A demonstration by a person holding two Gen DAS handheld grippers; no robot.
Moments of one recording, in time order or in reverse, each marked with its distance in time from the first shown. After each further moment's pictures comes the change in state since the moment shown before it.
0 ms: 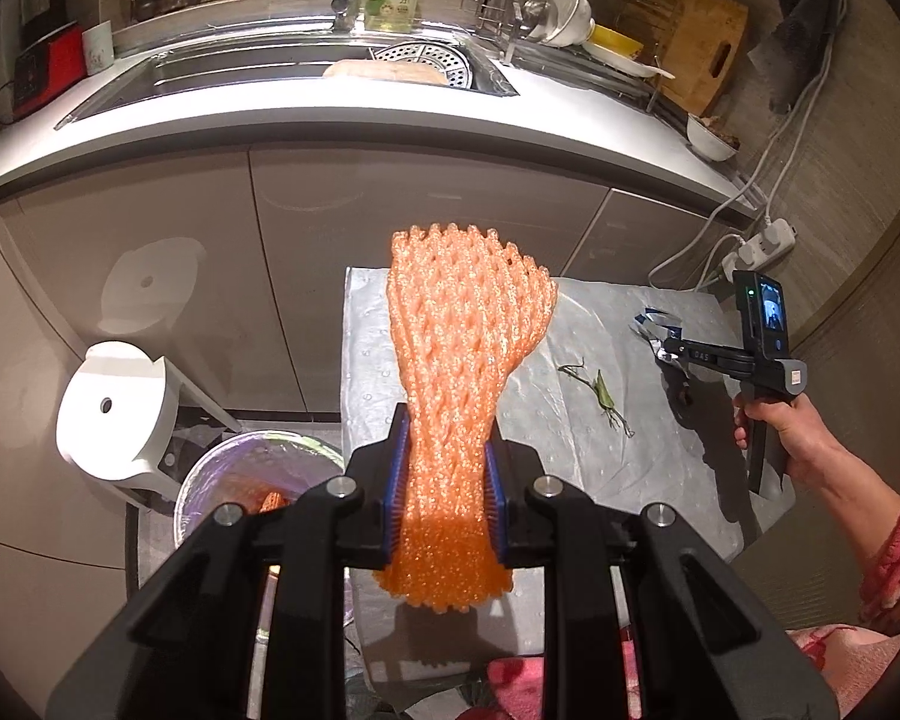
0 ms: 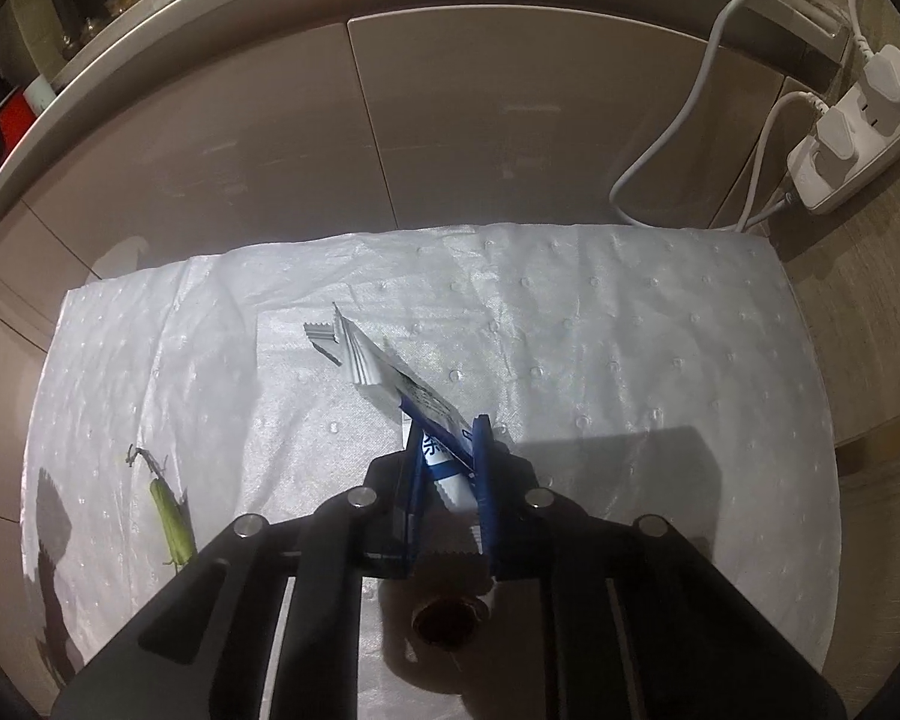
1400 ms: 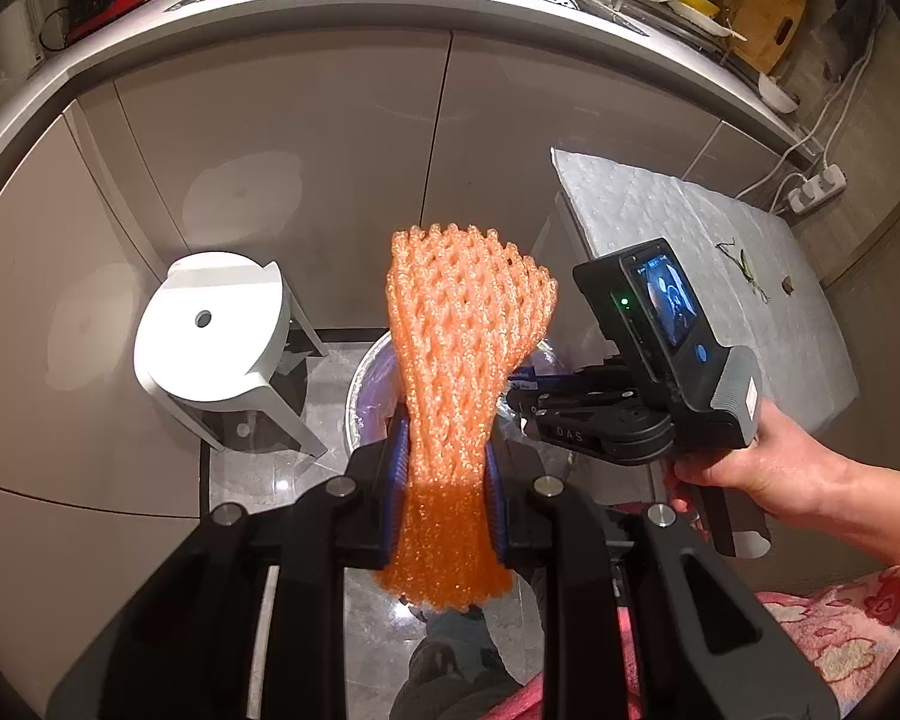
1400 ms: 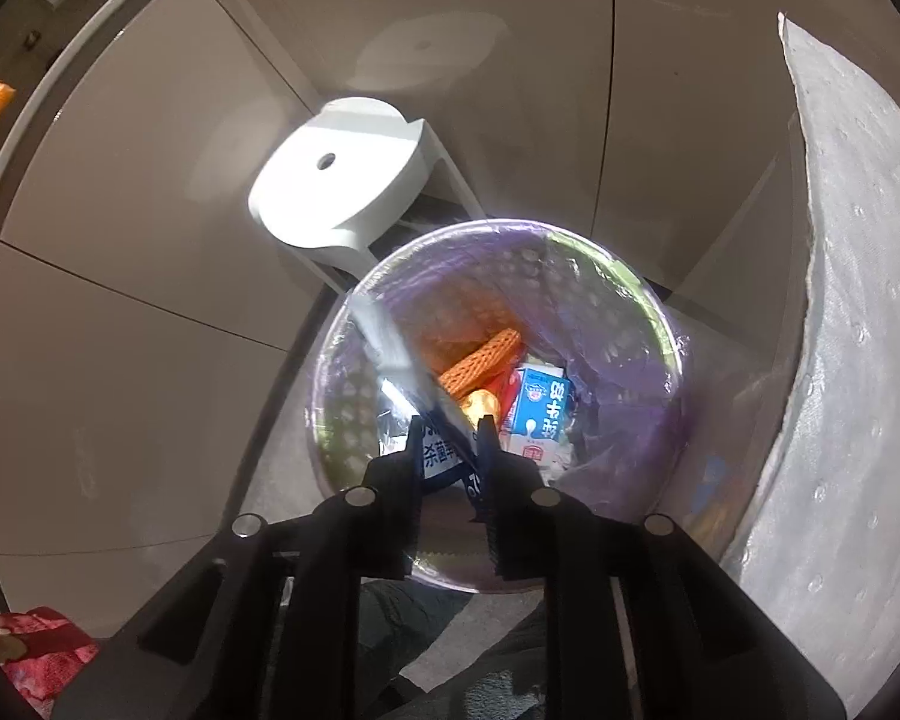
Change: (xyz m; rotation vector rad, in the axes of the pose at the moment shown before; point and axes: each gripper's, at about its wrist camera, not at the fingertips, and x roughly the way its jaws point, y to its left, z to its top) left arm -0.029 0.204 -0.091 0.012 0.140 0.047; right arm 0.051 0.429 -0.170 -0.419 0.322 0.304
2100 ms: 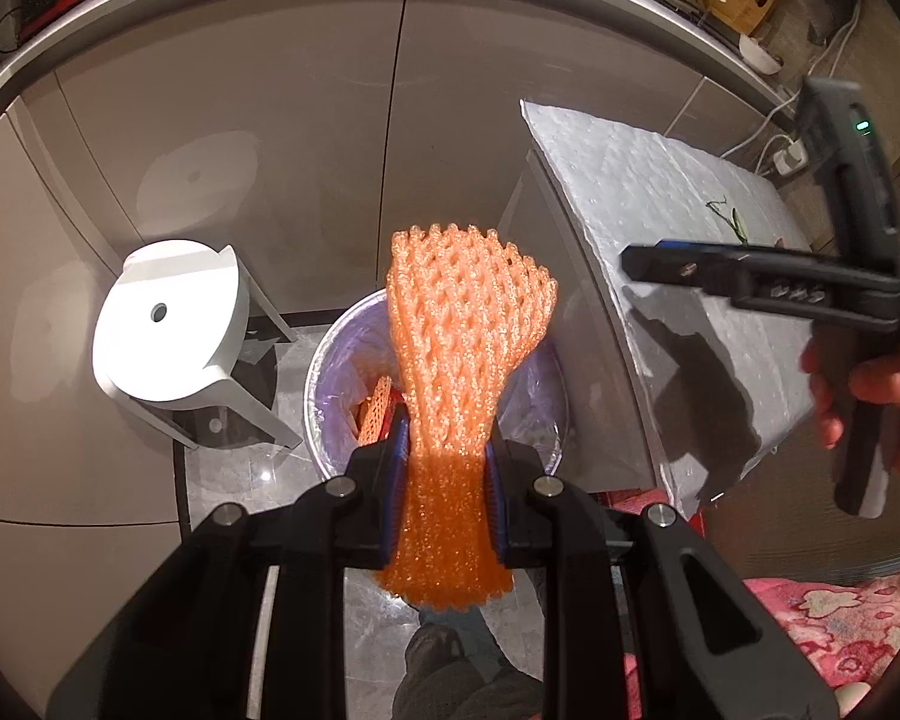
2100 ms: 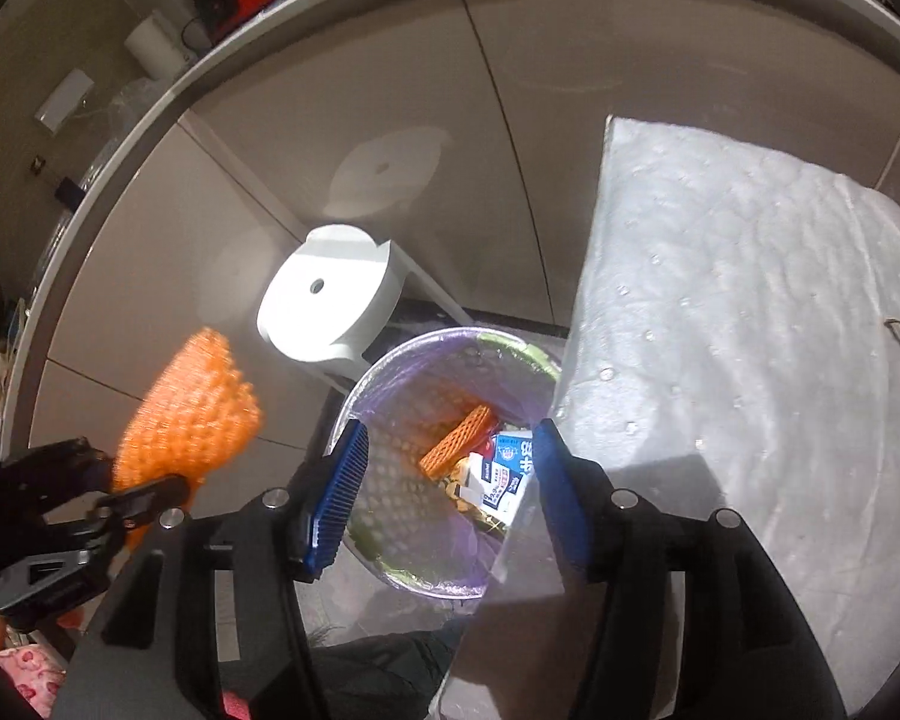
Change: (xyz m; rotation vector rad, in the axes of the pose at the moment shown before) left arm 0.050 -0.012 -0.002 0.058 0.072 -0.067; right arm -0.138 -0.052 -0.011 0.140 -0.267 0.016
